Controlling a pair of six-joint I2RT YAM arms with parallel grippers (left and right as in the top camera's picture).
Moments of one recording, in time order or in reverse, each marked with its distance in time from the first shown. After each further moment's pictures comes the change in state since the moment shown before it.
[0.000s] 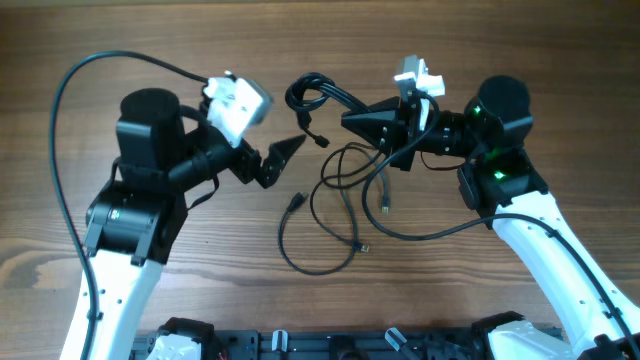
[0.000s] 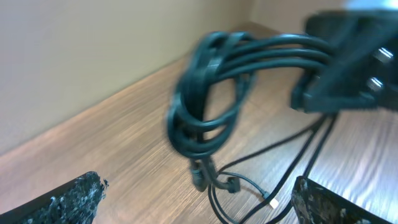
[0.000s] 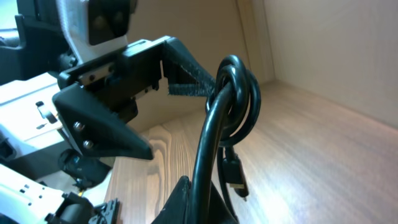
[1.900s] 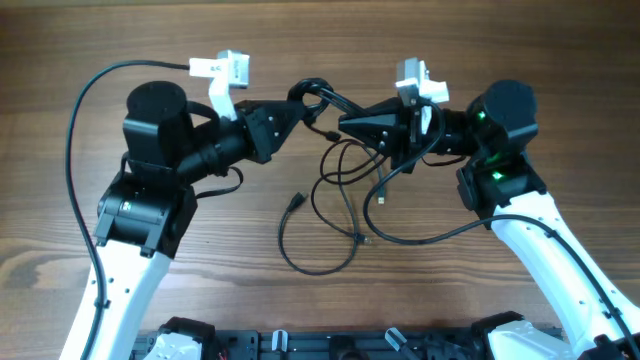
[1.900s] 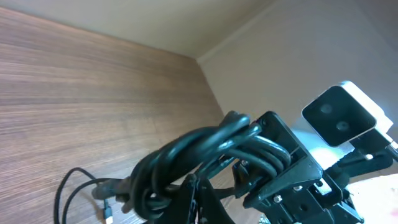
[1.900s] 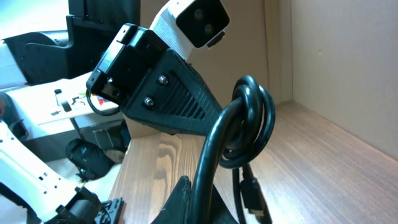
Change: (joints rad) left arm -0.043 0.040 0.000 0.164 0.142 -0.858; right arm 0.012 0.000 0.000 0.130 -0.076 0.011
